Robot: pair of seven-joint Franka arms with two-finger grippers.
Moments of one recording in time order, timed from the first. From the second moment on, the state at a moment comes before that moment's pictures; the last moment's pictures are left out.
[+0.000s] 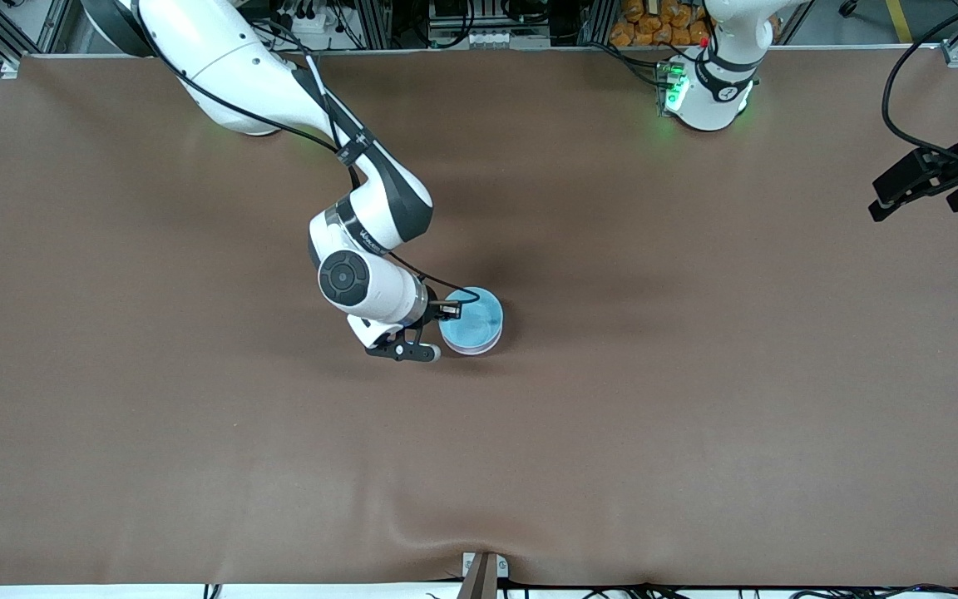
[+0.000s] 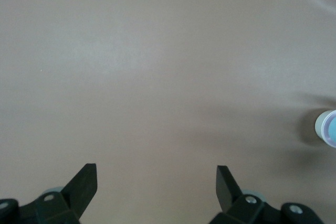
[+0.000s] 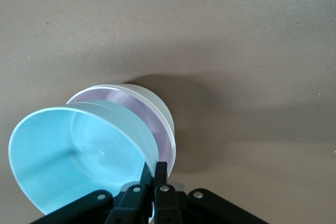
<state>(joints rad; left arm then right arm) 0.25 -0.03 -0.30 -1.51 0.00 1.53 -0.18 0.45 0.69 0.18 -1.56 0.26 2.23 0.58</state>
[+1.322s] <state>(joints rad) 0.01 -0.03 -0.06 -1.53 0.00 1.47 -0.18 0.45 0.69 0.18 -1.56 0.25 2.23 0.58</state>
